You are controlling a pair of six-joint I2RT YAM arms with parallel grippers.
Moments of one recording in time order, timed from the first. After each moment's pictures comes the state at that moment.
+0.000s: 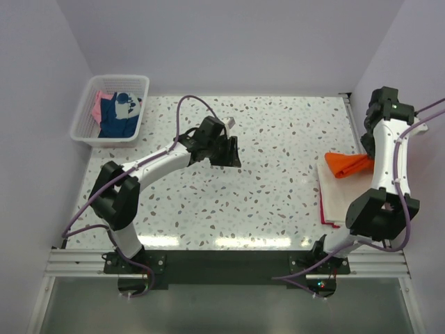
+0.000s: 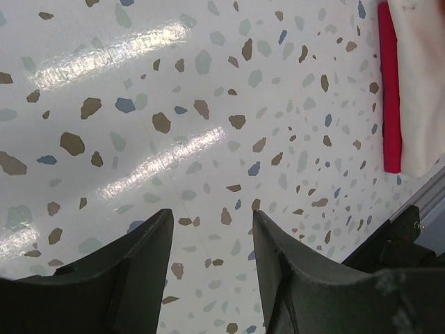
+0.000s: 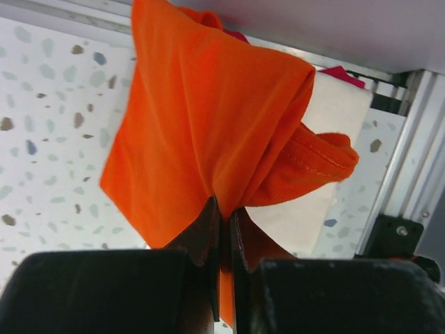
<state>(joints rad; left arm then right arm) -0.66 1.75 1.32 -0.38 0.22 -0.54 -0.30 1.60 1.74 -1.36 0.58 0.96</state>
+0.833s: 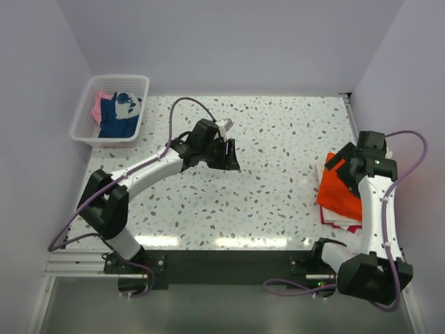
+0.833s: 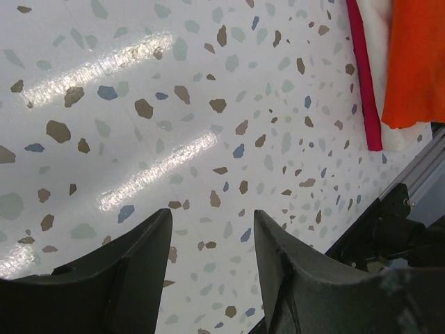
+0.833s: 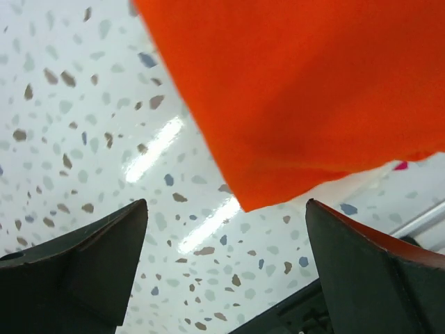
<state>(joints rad) -0.67 1.66 1.23 -0.34 0.27 -0.51 -0.28 1.07 1.09 -1.06 0.16 0.61</state>
